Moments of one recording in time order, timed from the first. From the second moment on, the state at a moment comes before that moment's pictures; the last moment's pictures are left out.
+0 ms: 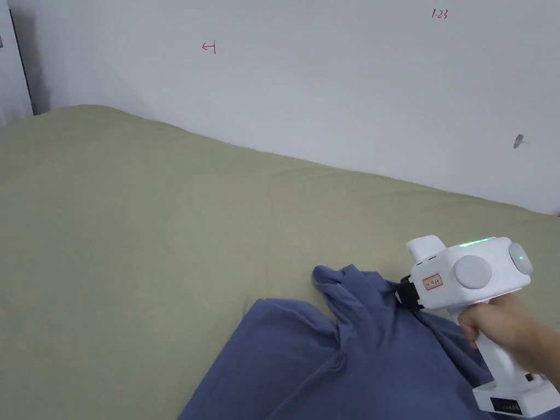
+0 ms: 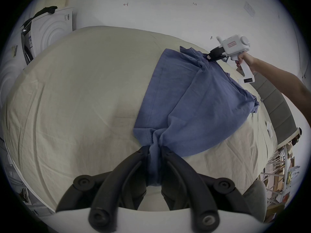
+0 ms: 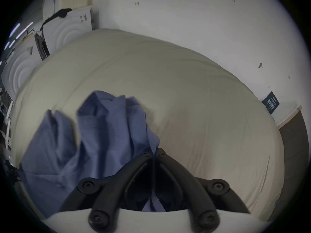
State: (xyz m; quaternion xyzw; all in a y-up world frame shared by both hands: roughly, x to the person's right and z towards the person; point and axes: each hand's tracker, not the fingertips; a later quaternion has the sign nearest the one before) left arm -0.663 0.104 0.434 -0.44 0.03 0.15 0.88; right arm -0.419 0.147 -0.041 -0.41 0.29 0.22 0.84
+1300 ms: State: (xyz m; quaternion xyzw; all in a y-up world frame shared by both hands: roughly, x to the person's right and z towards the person) left arm -0.784 0.491 0.081 -0.14 0.09 0.00 0.99; right arm -0.312 0.551 -0.039 0.05 0.08 0.02 0.99
